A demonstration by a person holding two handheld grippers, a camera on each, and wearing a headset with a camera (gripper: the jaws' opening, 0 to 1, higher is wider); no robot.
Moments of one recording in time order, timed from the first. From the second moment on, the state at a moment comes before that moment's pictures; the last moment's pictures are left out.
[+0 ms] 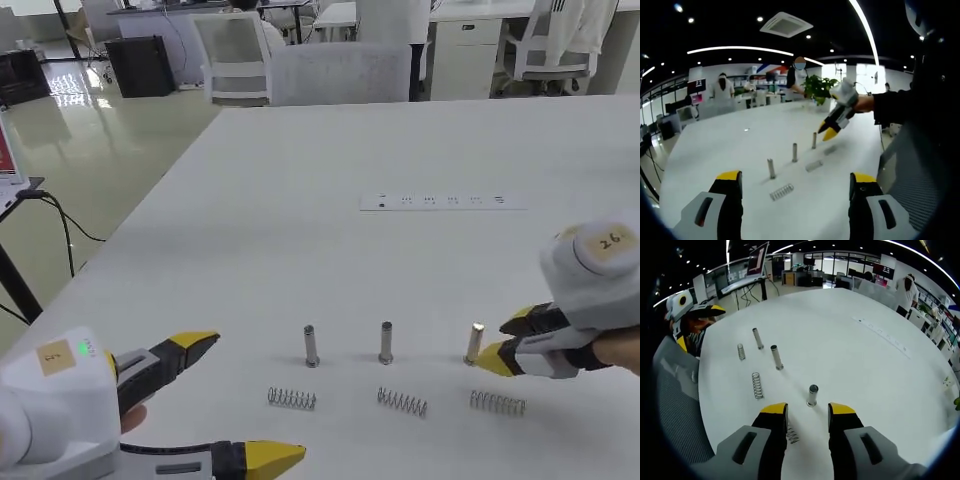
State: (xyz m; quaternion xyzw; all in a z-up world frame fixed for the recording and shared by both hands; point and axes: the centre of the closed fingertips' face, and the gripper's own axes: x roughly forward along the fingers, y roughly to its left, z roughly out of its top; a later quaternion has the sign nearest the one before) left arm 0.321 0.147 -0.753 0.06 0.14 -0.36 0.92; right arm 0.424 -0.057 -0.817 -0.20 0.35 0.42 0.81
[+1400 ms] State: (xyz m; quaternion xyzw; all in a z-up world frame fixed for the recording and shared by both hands) left arm 0.320 0.145 -0.754 0.05 0.15 -0.36 0.92; right arm 0.383 -0.071 -0.852 -0.22 0.40 0.45 0.77
